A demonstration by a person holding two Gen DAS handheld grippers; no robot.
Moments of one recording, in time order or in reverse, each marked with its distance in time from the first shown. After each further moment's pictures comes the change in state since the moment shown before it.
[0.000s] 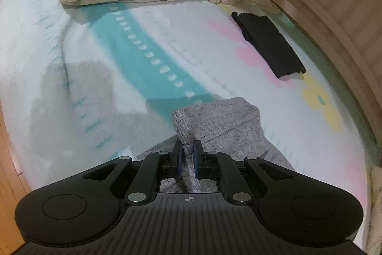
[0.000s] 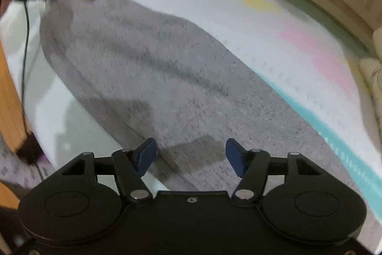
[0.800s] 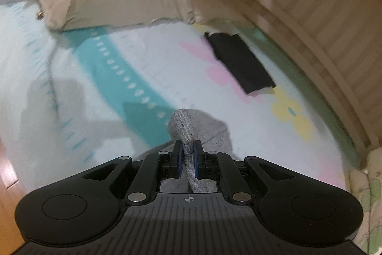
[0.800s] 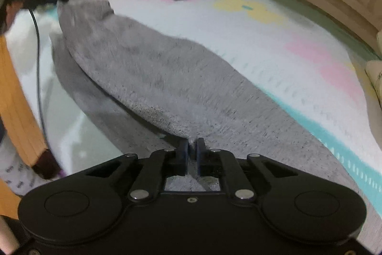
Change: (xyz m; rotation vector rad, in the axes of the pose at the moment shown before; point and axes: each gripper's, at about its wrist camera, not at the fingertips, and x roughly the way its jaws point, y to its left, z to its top) left arm -0.040 -0.008 0.003 0.014 -0.064 -0.101; right arm -0.032 -0.004 0.015 0.071 -0.069 0.084
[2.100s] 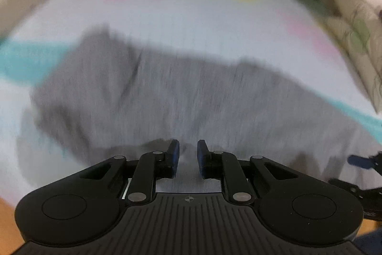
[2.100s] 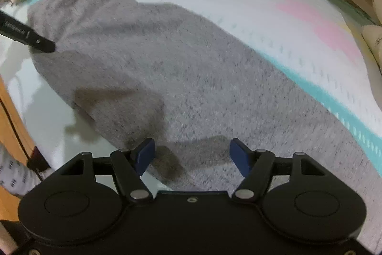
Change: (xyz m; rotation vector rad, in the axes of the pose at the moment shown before) left arm 0.033 -0.099 -0.063 0.626 0.296 -0.092; right arm 0.032 -0.015 0.004 0.089 0.149 -0.025
